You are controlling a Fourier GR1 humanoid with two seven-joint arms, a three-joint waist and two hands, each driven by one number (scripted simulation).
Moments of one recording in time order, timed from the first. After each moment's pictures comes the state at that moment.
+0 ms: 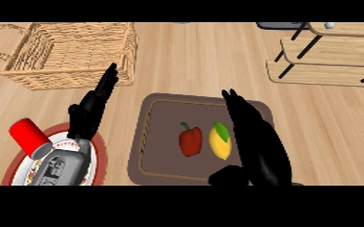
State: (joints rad) left arm -0.20 0.20 -0.15 -1.43 -0.01 0.09 0.03; right arm -0.23 -0.14 0.56 -1.97 0.72 0.20 1.03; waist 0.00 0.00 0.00
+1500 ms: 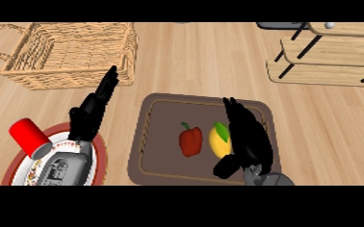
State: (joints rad) left arm -0.18 0.12 -0.06 -1.42 -0.09 0.02 0.01; right arm -0.13 -0.03 0.46 -1.71 0.91 0.23 0.83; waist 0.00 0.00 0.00
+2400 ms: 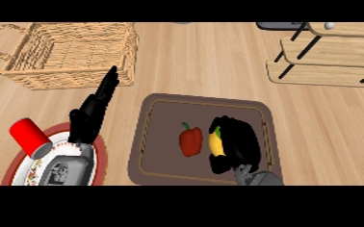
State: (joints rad) left arm -0.16 0.09 -0.05 -1.48 -0.13 0.01 0.05; right arm -0.13 -0.03 0.50 -1.57 0.99 0.19 0.72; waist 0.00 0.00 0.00
